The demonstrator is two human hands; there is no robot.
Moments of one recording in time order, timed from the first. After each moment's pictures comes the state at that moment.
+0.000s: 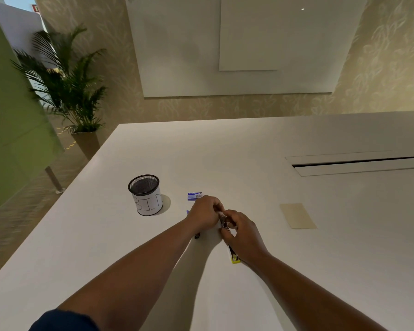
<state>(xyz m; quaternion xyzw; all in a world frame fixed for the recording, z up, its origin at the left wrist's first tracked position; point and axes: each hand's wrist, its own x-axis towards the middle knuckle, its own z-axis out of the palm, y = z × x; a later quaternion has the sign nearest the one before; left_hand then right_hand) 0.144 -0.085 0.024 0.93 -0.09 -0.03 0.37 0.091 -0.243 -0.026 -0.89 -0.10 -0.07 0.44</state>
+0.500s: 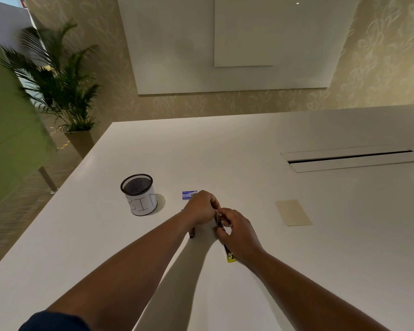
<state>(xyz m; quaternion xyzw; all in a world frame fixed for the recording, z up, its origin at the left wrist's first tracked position) 0.154 -0.089 0.033 0.94 -0.07 -0.07 0.32 0.090 -0.242 -0.026 -0.90 -0.10 -0.06 0.43</state>
